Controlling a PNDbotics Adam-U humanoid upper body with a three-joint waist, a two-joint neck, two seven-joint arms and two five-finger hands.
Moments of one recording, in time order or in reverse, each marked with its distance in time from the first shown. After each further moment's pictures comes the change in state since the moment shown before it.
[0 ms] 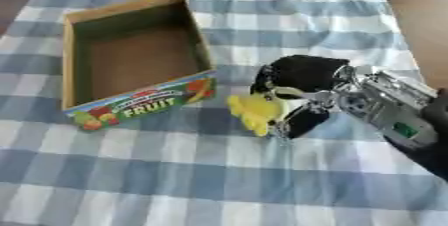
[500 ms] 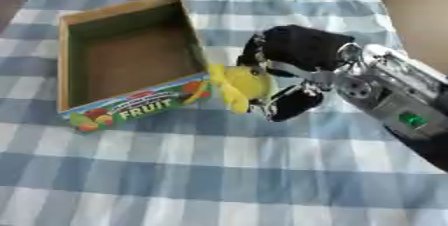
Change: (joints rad) left arm 0.004 0.000 0.000 0.000 0.003 0.002 -0.002; right arm -0.134 0.022 -0.056 -0.074 -0.026 0.083 -0.051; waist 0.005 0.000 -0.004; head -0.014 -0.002
